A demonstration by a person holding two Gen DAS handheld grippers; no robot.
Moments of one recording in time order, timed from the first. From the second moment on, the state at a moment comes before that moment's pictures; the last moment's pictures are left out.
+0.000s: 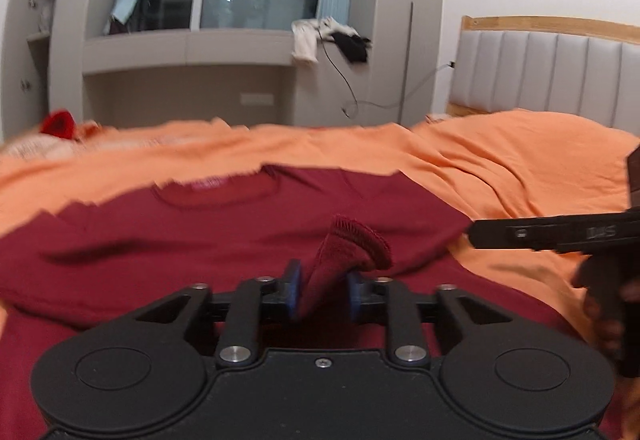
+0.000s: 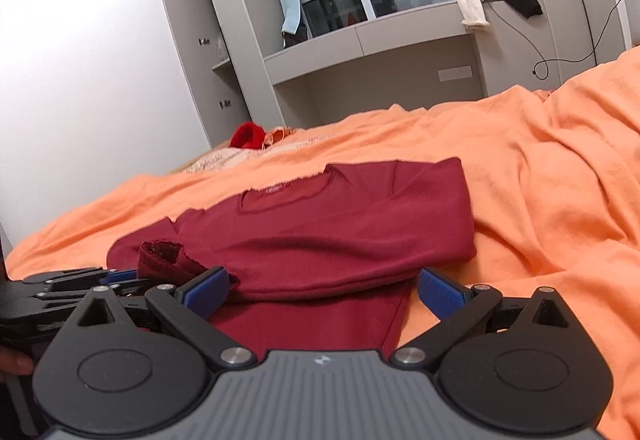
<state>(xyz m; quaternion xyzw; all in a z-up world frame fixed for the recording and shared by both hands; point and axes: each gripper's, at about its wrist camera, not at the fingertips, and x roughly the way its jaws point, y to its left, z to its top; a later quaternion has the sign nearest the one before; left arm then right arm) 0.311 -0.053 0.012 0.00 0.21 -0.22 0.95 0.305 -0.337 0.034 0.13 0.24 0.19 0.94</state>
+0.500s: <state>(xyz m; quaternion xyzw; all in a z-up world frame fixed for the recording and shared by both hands) 0.316 0.033 0.058 -0.05 0.20 -0.09 0.97 0.308 -0.305 0.033 0.04 0.25 0.20 0.95</state>
